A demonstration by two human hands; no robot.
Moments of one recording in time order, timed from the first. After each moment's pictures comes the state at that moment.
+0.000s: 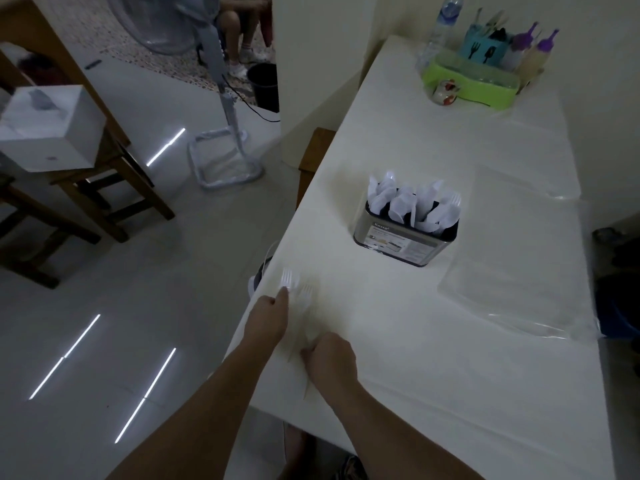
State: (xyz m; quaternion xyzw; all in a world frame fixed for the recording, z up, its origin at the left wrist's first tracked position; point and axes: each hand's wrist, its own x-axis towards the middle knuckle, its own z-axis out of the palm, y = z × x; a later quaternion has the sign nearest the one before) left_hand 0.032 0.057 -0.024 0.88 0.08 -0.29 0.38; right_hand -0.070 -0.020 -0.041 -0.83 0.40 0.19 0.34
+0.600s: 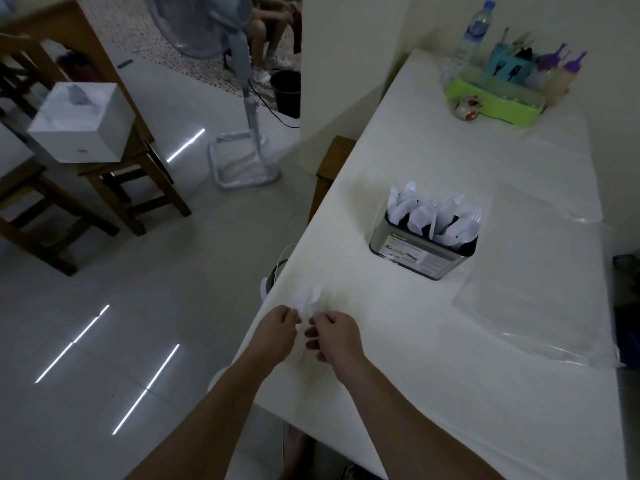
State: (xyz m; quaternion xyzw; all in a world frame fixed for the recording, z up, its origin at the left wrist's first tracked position) left_hand 0.021 0.082 -0.023 0.81 0.05 -0.35 0.47; right_hand -0.037 -0.029 -0.012 -0.67 0.43 0.11 0.60
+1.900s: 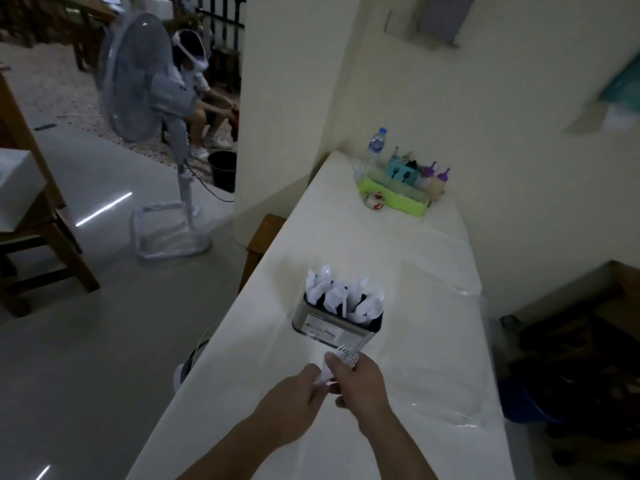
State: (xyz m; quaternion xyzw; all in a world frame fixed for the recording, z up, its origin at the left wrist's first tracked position) left_hand -0.004 -0.046 0.020 0.81 -0.38 -0.27 0.36; right_hand -0.072 -0.163 0.083 -0.69 0.45 -0.04 0.56
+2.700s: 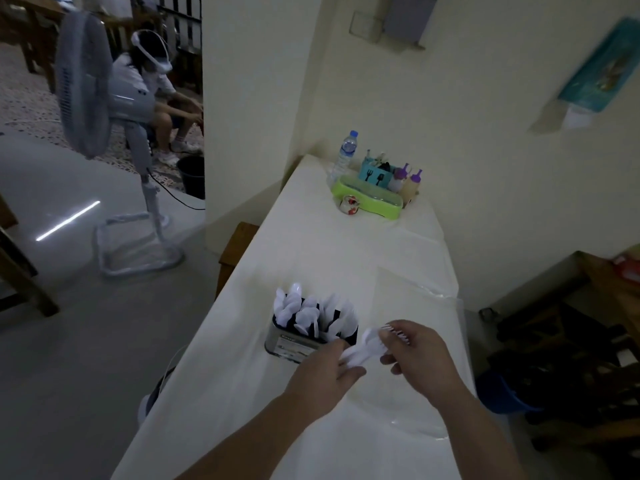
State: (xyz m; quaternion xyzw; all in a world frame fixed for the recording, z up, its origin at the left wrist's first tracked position) left_hand 0.014 -0.156 0.054 0.77 -0.39 -0.21 0.46; right_hand -0.083 -0.280 0.170 -0.81 0.38 -0.10 0.44
